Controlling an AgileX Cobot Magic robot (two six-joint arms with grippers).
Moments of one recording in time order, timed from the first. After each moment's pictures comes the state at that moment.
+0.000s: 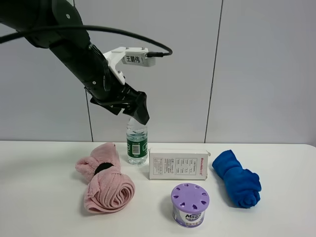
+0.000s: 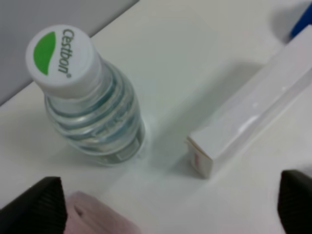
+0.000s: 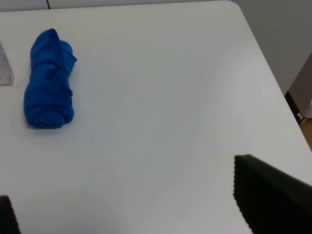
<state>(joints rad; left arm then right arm) -0.46 1.88 -1.40 -0.32 0.45 0.44 0.08 0.00 -0.50 -0.01 1.07 0.00</state>
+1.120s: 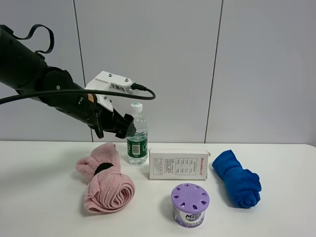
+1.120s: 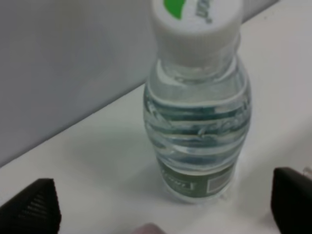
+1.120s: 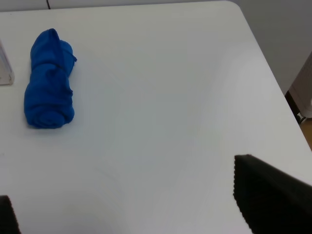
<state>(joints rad) -0.43 1.93 -1.12 0.11 -0.16 0.00 0.08 0.00 -0.50 -0.01 1.07 0.00</state>
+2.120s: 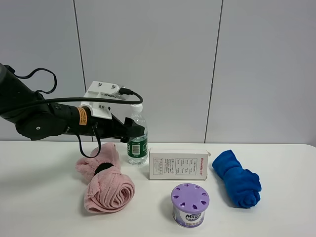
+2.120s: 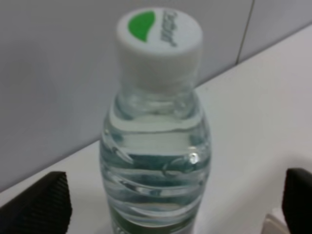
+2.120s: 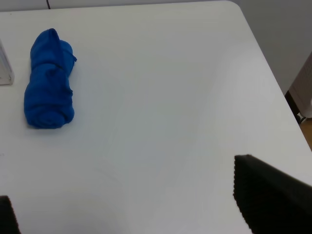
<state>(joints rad) -0.32 2.04 -1.03 0.60 -0.68 -0.46 0.08 0.00 -0.50 -0.01 1.07 0.00</state>
